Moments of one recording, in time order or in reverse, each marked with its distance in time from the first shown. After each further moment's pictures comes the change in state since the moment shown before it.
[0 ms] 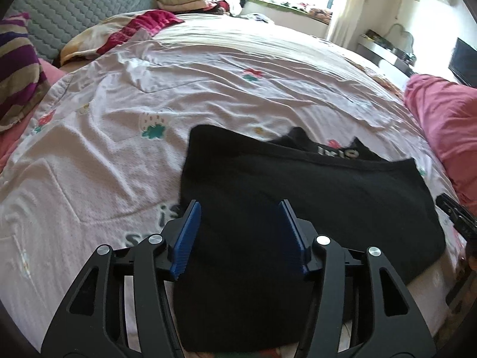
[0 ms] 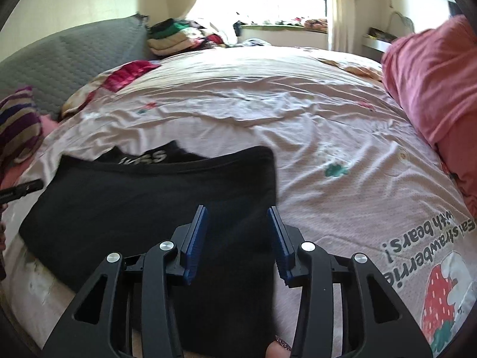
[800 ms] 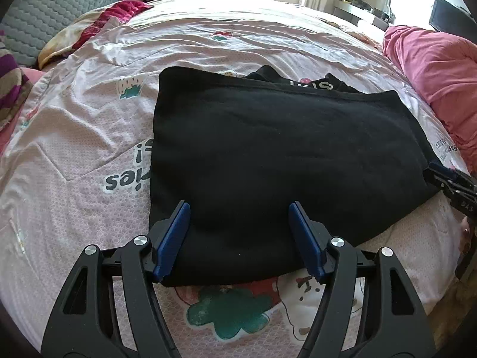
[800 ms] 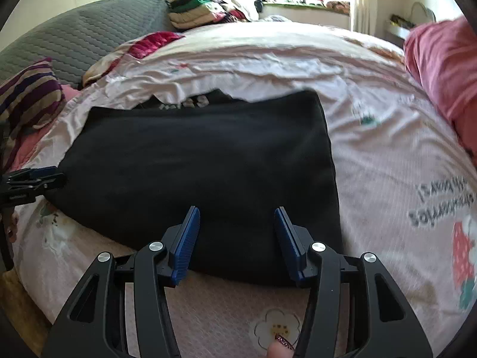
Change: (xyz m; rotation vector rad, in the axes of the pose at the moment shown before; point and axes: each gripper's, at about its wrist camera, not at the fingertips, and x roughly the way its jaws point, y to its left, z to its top) left arm -0.001 -0.018 -0.053 0.143 0.118 -0.019; right arm -0.003 0.033 -0.049 0.003 0.140 0.057
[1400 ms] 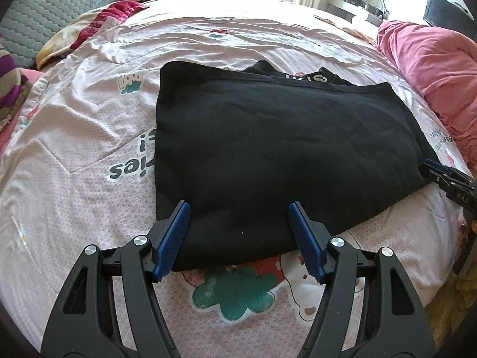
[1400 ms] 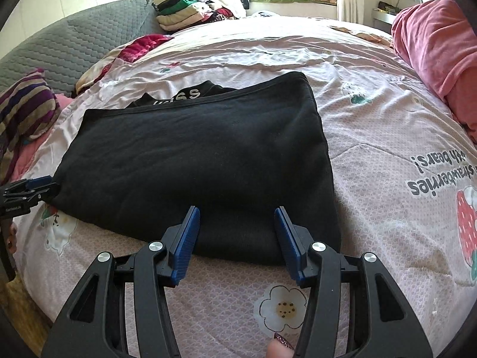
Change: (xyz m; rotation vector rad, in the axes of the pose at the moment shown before) left arm -0.008 0.002 -0.011 0.022 0.007 -0.015; right arm -0.005 -0.001 -0.012 0.050 -0.008 -0.004
